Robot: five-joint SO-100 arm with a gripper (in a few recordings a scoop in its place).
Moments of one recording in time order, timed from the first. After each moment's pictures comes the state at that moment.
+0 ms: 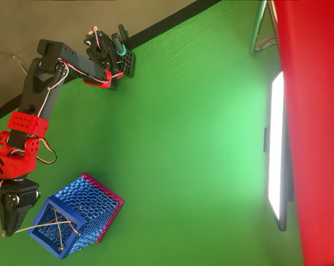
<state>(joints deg) 36.0 94.7 77.2 22.9 -81.3</state>
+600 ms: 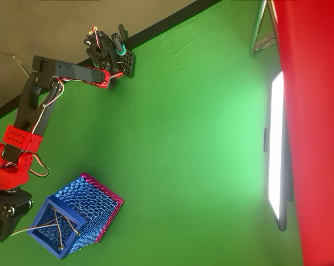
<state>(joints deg) 38.5 78.8 65.8 22.5 -86.0</state>
